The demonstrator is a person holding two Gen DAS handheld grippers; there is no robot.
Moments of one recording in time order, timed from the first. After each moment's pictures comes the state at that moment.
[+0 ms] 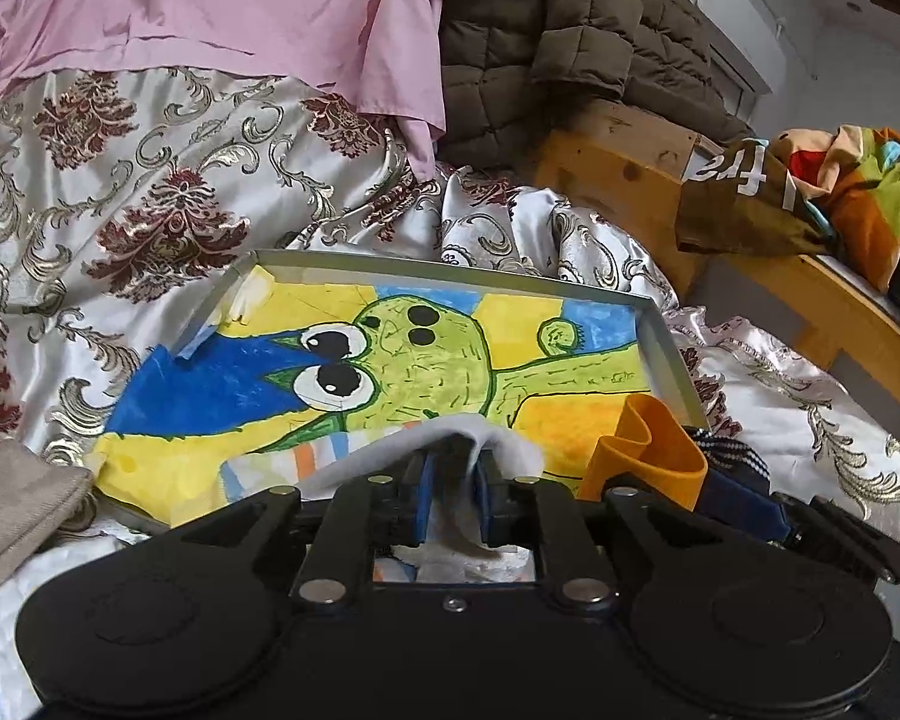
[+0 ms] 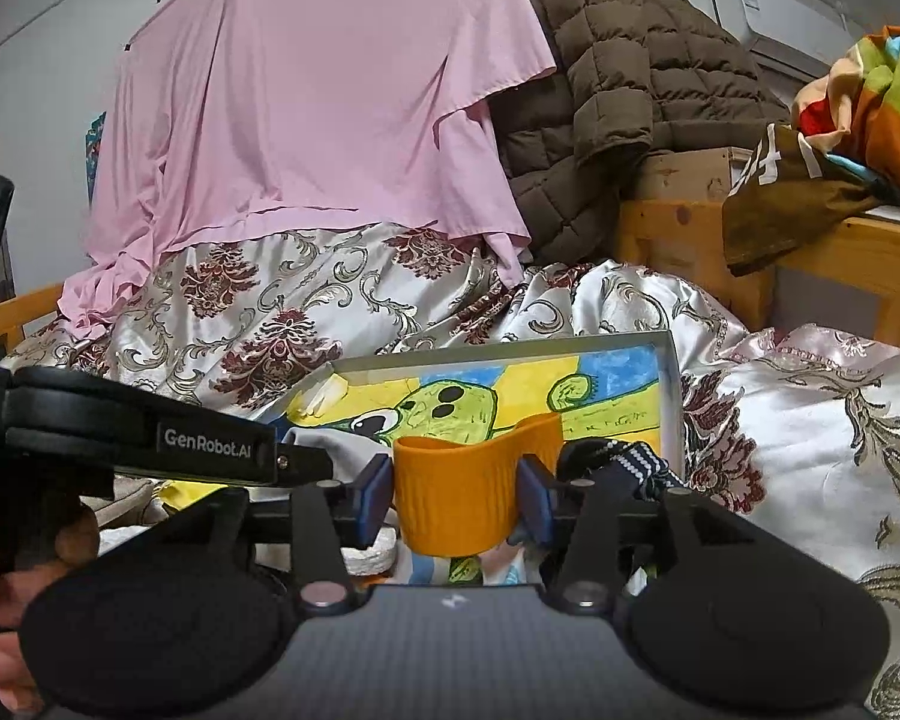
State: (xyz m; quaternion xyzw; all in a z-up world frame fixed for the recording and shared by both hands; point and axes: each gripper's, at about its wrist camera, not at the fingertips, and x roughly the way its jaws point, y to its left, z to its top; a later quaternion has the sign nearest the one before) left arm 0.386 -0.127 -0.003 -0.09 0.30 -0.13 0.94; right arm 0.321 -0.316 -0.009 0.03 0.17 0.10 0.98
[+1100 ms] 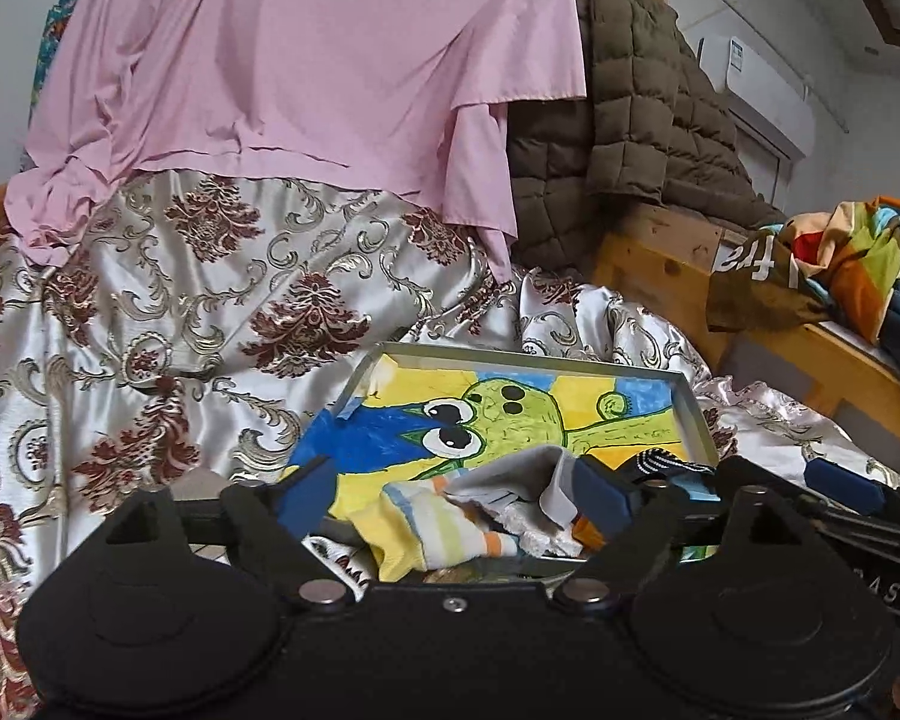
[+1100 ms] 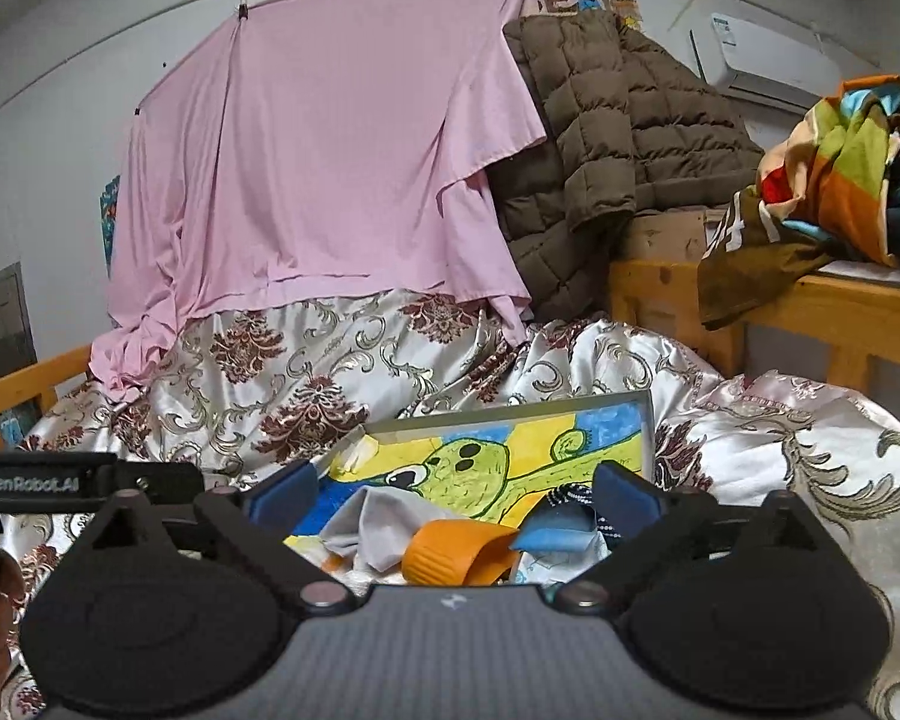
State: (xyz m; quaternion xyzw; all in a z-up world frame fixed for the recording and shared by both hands) left arm 0.270 -0.073 0.051 -0.08 0.21 -0.05 0.97; right arm 0.256 -0.323 0.039 0.06 0.12 0.11 0.98
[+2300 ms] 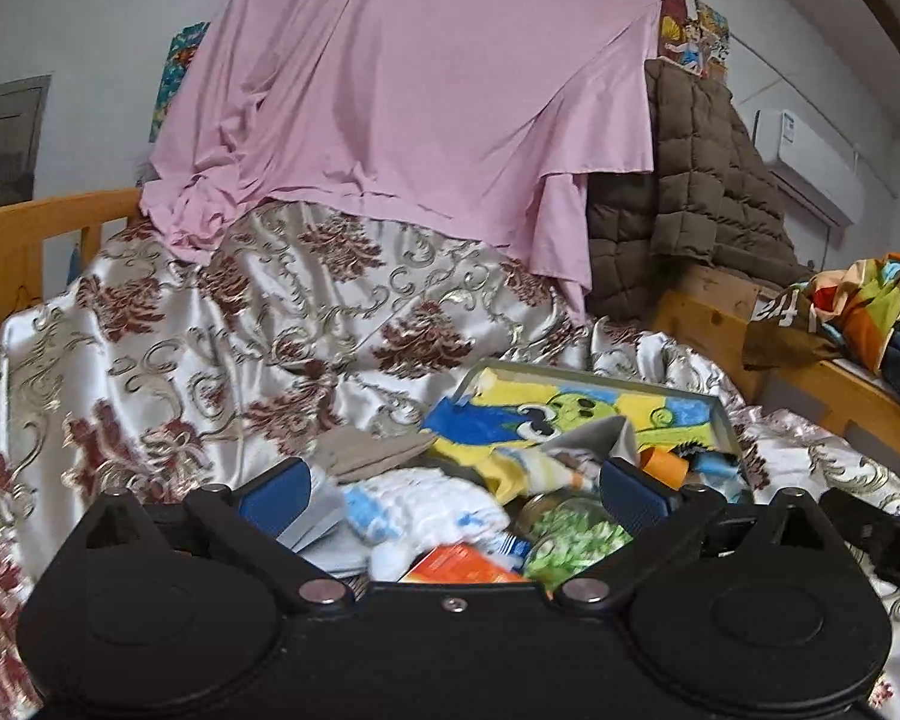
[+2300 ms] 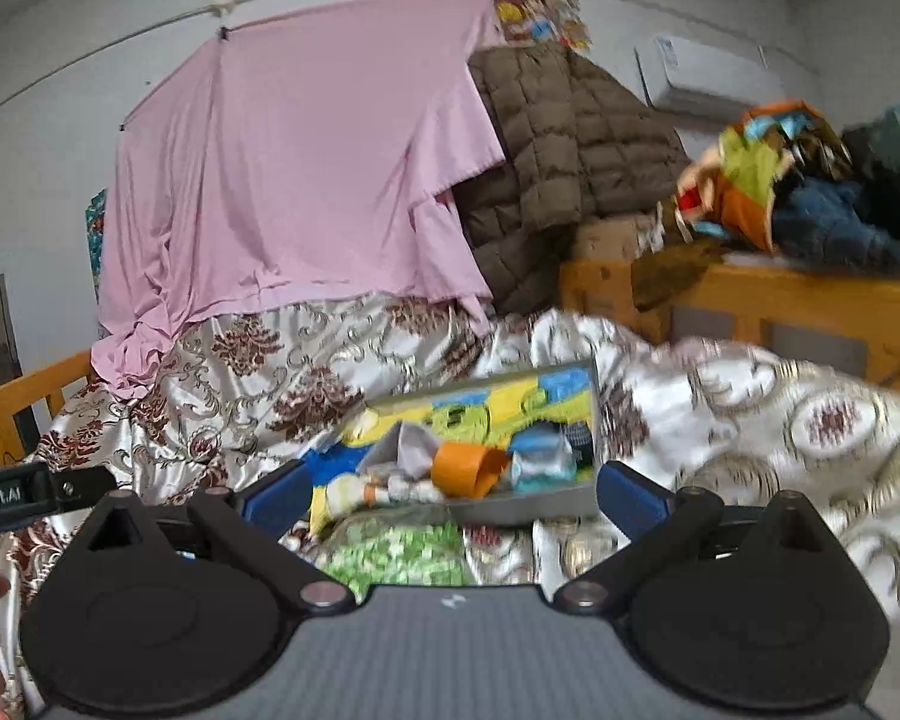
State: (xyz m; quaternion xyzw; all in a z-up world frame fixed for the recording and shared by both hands) left arm 0.119 -0.021 0.039 -0.11 0.16 0.02 0.98; right arm 0.118 -0.305 0.039 0.08 0.13 0.05 0.99
